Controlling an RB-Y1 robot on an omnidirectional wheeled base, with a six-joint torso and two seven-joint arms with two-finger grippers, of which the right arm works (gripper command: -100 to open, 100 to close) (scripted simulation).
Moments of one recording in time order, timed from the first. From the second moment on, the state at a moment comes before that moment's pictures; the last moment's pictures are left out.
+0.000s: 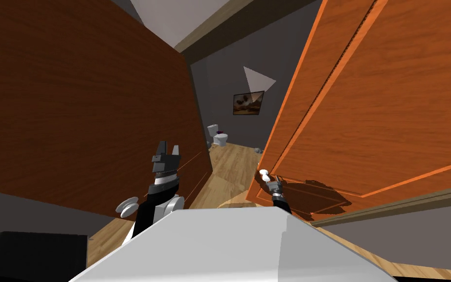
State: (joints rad) arm 0.04 -0.34 0.04 -0.65 -0.47 -0.94 -0.68
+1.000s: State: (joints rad) arm 0.03 -0.29 0.07 -0.72 -0.55 -0.90 -0.87
